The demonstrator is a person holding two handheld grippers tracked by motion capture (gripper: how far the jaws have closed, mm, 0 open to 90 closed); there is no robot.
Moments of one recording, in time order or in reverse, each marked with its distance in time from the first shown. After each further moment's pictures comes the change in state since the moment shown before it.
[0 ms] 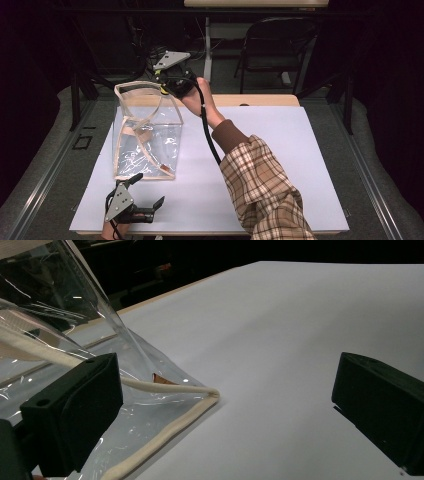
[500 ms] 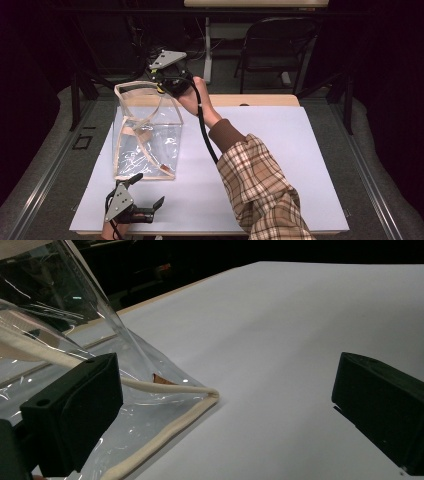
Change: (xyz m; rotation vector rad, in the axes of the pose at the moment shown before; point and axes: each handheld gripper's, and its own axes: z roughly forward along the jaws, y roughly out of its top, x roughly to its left) left arm 0.000 0.000 0.000 -0.001 -0.001 -0.001; right arm 0.004 0.005 0.005 -0.018 -0.002 -0.009
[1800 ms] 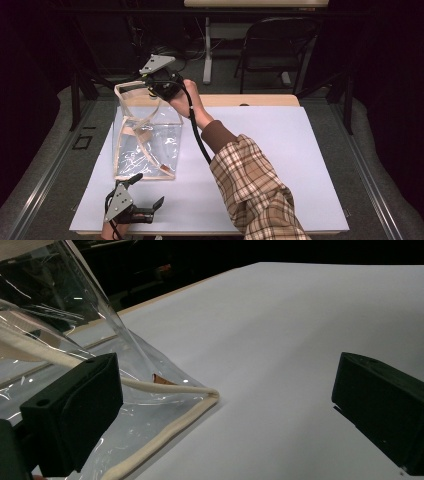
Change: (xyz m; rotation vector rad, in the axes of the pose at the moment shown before) left arm 0.000 0.000 -0.001 -0.002 0.001 -0.002; right arm 0.015 0.002 0.018 -0.007 0.032 -0.025
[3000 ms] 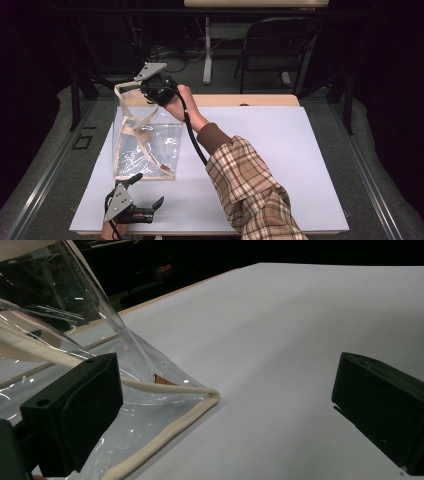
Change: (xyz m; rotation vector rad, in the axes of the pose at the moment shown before) left arm 0.000 0.000 0.000 -0.002 0.000 -0.001; right arm 0.011 -0.010 0.022 0.052 0.040 -0.014
